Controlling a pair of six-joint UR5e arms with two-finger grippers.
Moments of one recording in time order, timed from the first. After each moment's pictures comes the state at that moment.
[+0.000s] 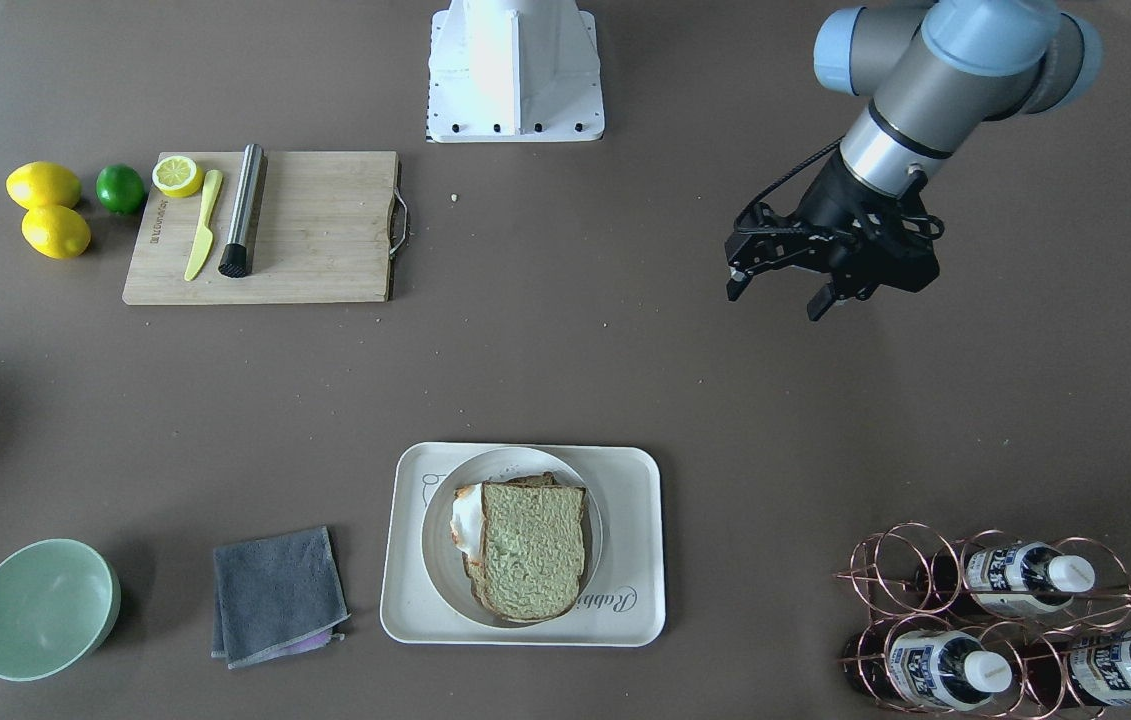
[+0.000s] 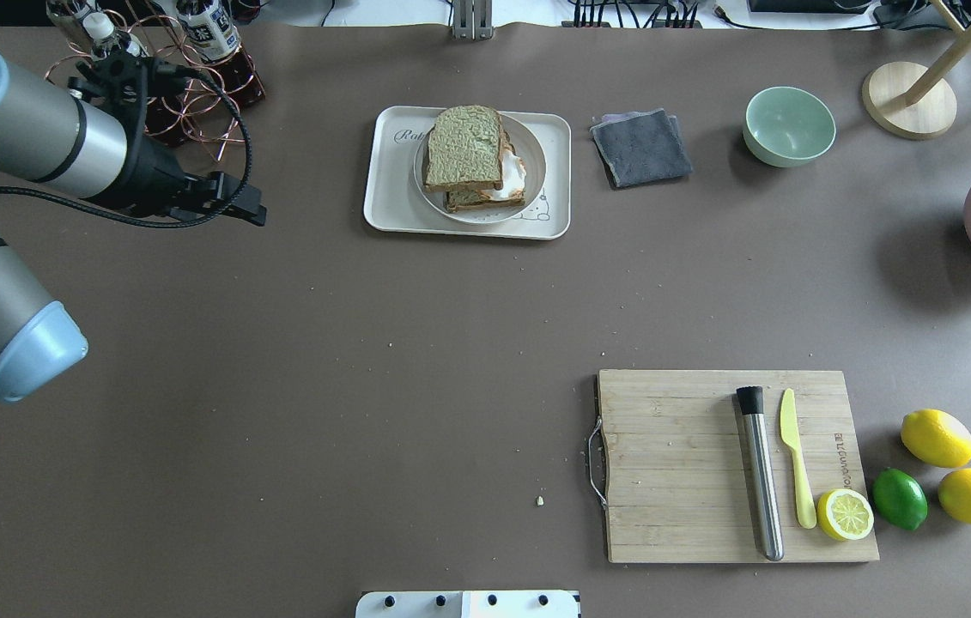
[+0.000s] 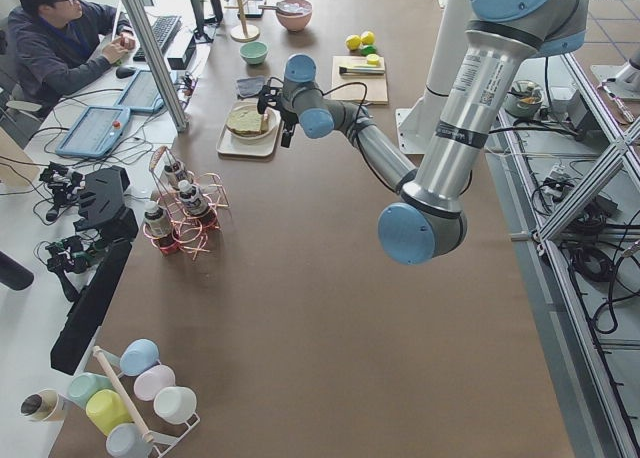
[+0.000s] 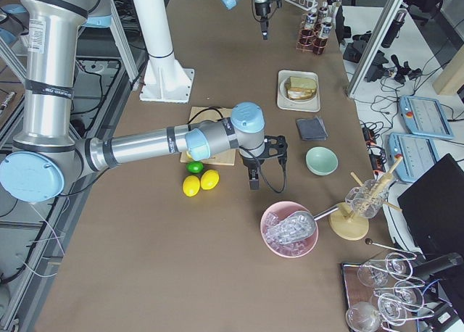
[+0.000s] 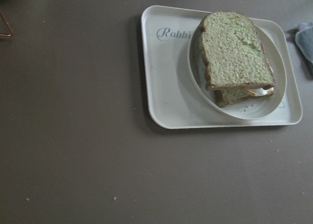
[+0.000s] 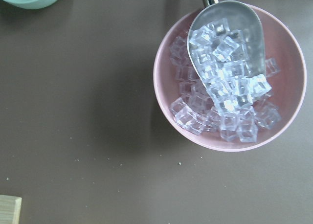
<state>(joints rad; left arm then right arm) -0.90 -1.87 -1.89 -1.91 -2.14 -0.91 1.54 -1.73 1.92 -1.64 2.29 0.01</state>
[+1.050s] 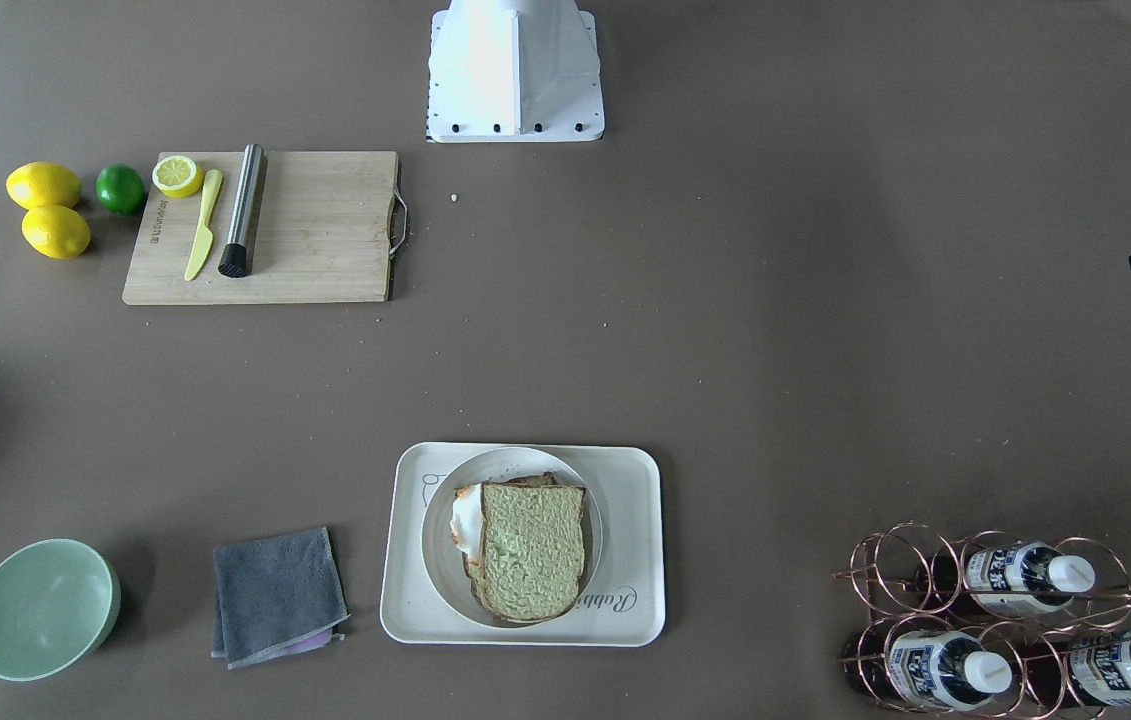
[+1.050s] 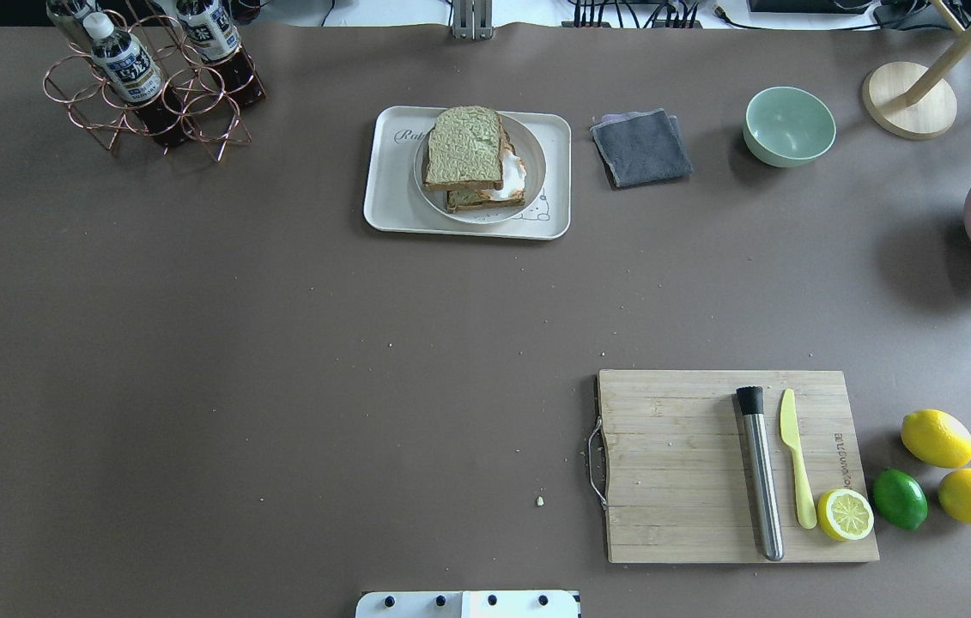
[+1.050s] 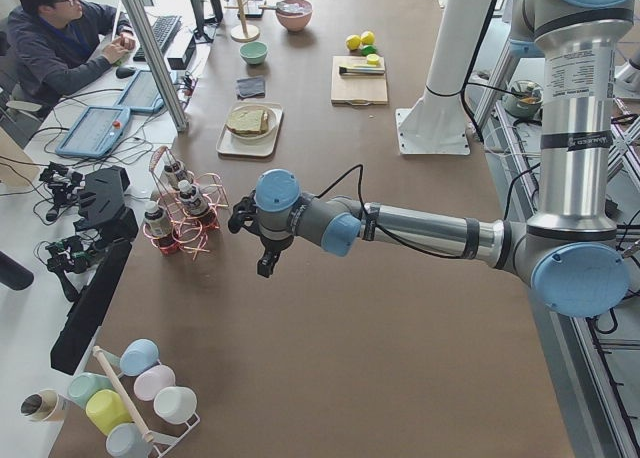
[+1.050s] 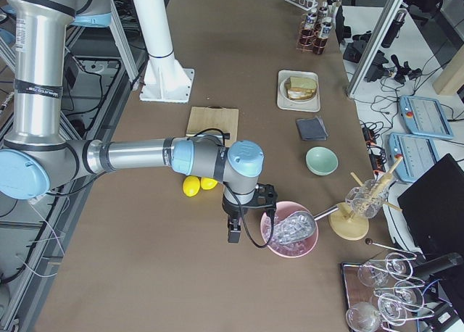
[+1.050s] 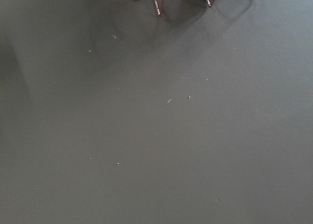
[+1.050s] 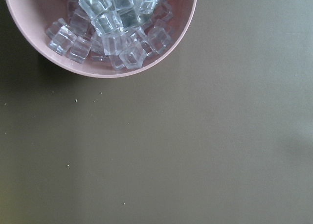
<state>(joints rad) -1.43 -1.51 -1.73 -1.87 -2.42 -0.06 1.61 -1.73 1.77 -1.72 2.22 -0.17</state>
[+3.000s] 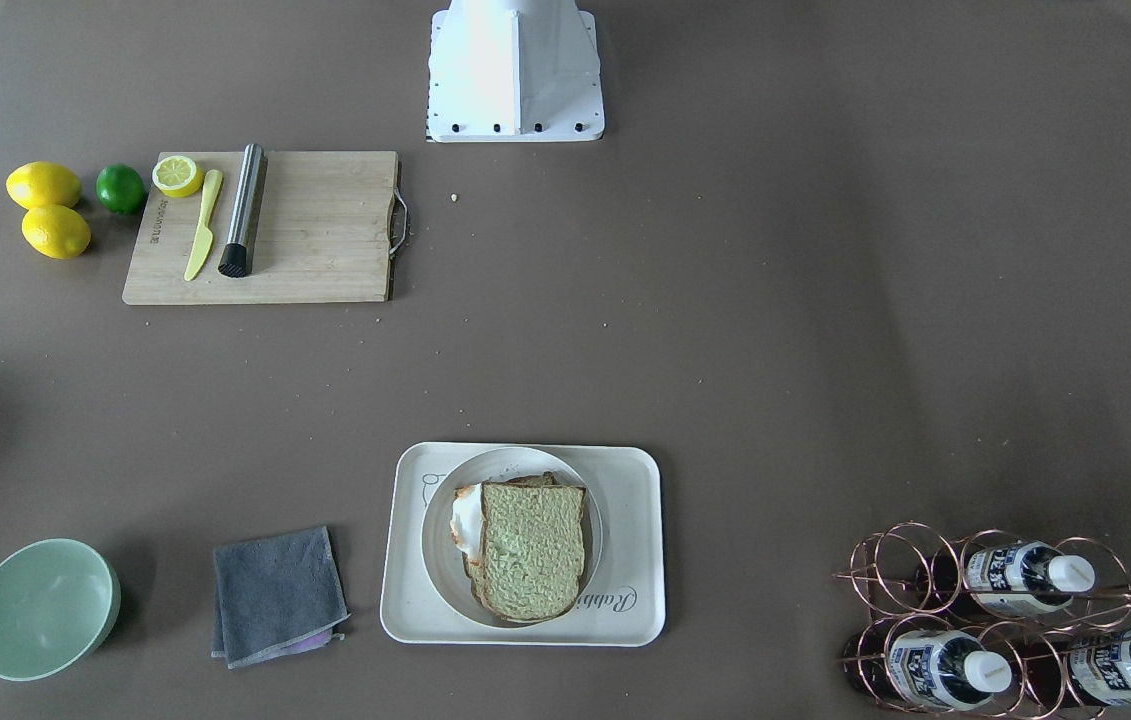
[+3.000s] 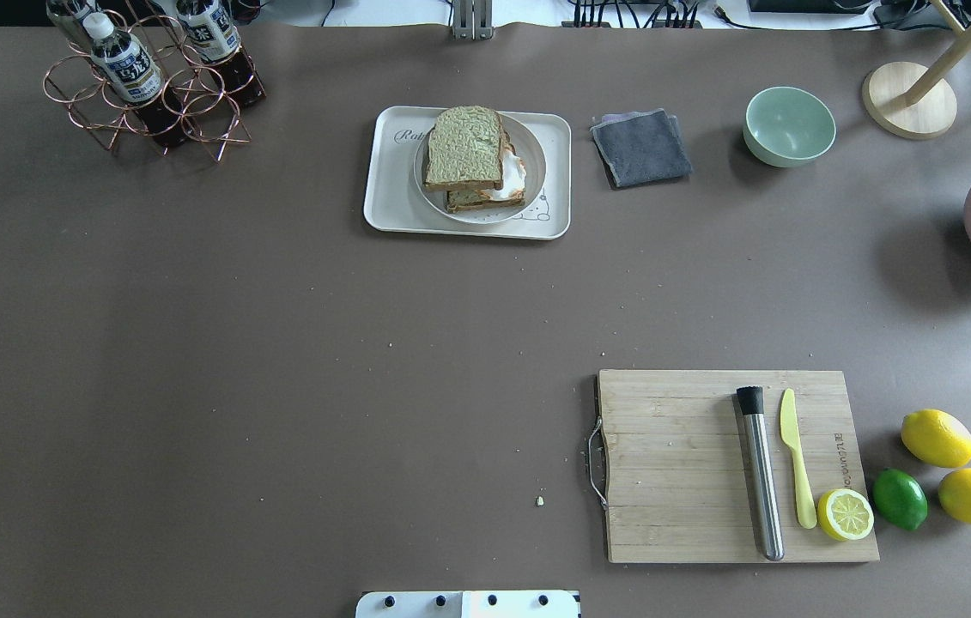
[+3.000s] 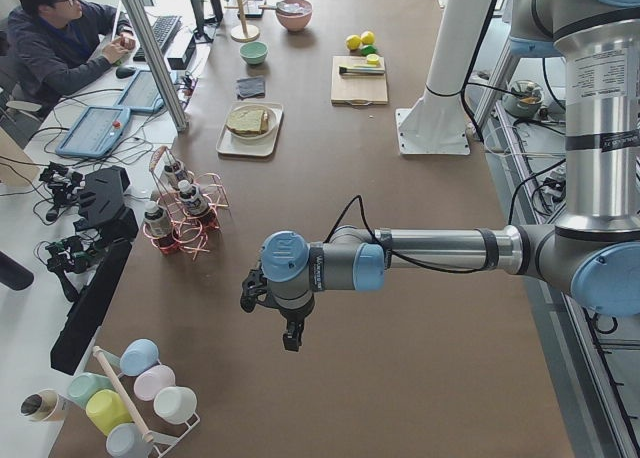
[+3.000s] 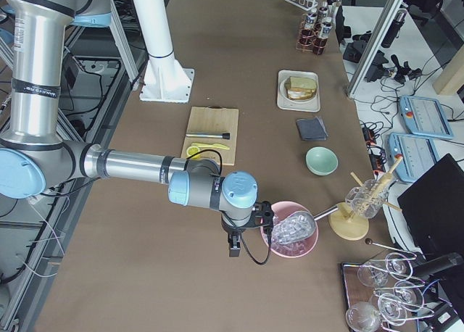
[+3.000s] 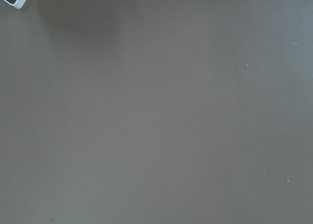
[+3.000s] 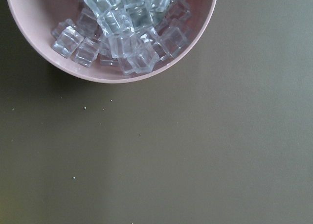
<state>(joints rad) -1.56 -1.46 -1.66 -1.57 -2.36 0.15 1.61 -1.74 1.67 -1.59 2.31 -0.17</state>
